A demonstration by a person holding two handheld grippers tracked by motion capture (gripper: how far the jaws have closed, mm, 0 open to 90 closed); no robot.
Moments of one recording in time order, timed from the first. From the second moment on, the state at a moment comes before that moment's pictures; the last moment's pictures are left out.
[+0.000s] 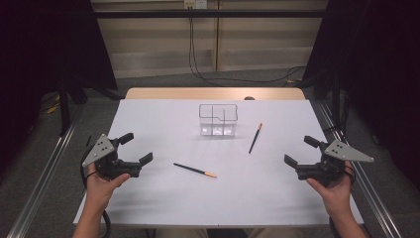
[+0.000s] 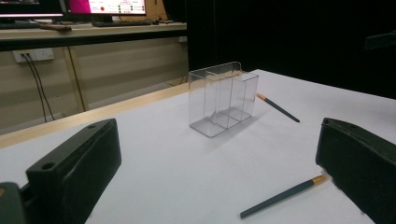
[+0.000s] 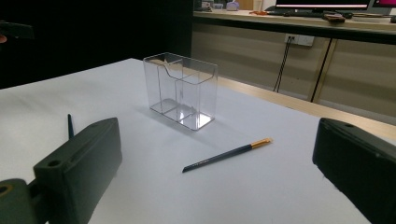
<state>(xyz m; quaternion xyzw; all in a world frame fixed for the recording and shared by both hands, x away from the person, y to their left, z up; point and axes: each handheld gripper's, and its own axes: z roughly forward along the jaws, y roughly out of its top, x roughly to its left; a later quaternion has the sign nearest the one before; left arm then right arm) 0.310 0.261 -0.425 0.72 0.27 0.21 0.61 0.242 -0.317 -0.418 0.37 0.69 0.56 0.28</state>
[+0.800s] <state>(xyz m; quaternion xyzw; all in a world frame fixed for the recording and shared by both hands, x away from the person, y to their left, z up) 0.324 0.225 -0.427 0.76 0.22 0.18 0.58 0.235 -0.319 -0.419 0.37 0.70 0.55 0.28</state>
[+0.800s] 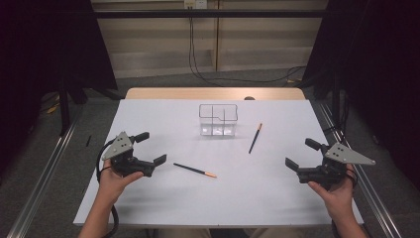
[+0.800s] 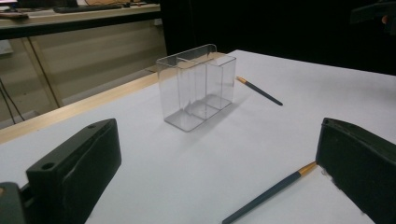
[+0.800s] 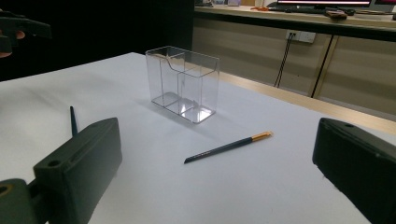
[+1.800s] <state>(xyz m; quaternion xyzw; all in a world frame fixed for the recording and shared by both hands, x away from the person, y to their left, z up) 0.343 0.170 -0.433 0.77 0.18 0.12 0.60 0.226 -0.323 -0.420 0.37 0.69 0.55 0.29</state>
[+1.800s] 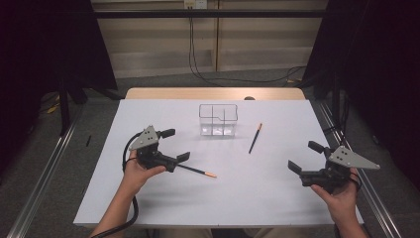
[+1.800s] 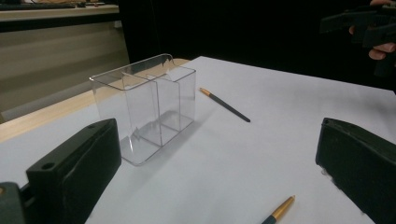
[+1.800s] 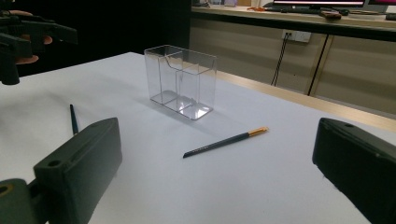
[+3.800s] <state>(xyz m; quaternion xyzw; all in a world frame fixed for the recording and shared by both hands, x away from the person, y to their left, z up) 0.357 0.122 -0.431 0.90 0.08 0.07 0.42 0.229 -0.318 -0.421 0.36 0.70 0.54 0.28</state>
